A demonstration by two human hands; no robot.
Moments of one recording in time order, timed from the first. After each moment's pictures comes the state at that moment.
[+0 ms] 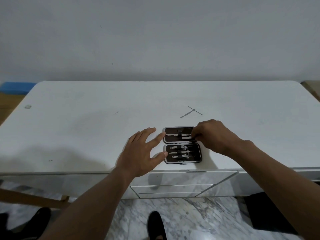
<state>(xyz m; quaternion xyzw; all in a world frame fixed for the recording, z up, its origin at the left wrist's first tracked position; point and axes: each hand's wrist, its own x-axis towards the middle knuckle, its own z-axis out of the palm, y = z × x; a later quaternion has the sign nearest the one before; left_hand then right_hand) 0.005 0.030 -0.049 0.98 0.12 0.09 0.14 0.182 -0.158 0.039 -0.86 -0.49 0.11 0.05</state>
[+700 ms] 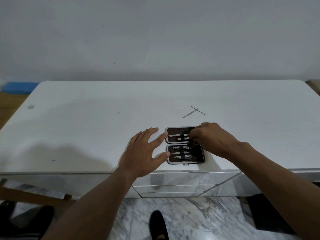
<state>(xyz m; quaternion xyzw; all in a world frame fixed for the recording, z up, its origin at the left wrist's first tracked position) 0.005 0.030 -0.048 0.98 0.12 0.09 0.15 0.179 -0.152 0.025 -0.83 -0.55 0.07 0.04</state>
